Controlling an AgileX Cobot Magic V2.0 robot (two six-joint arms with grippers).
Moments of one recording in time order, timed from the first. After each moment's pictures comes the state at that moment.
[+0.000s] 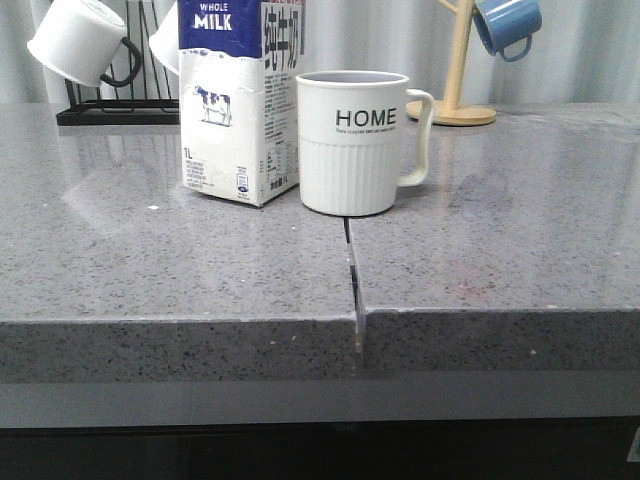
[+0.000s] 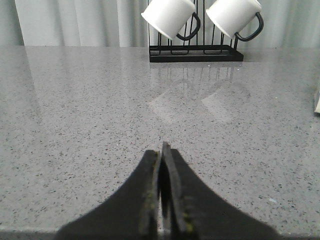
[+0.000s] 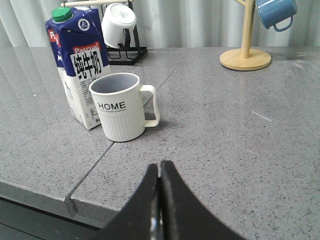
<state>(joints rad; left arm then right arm) -0.02 -0.01 0.00 0.02 0.15 -0.06 0.41 0.08 -0.42 -0.05 0.53 0.19</state>
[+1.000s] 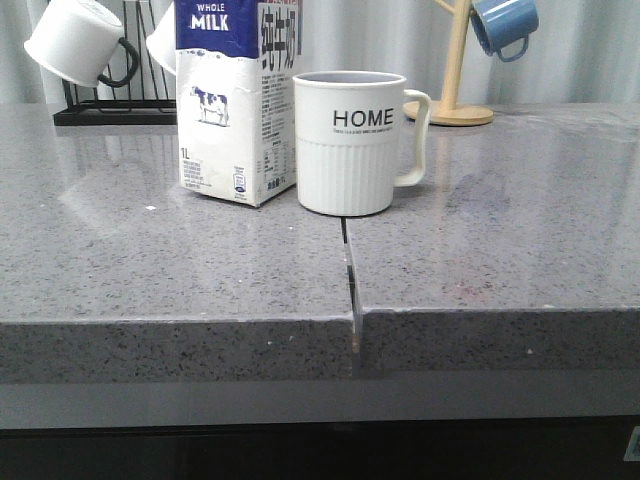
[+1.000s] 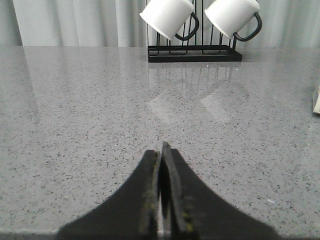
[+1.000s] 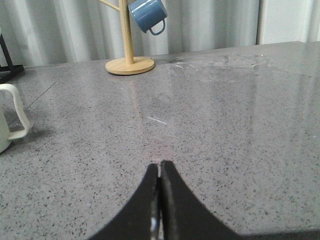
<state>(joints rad) -0.02 -0.01 0.00 0.02 0.15 -0.06 -0.01 0.00 -0.01 0.01 0.12 0.11</state>
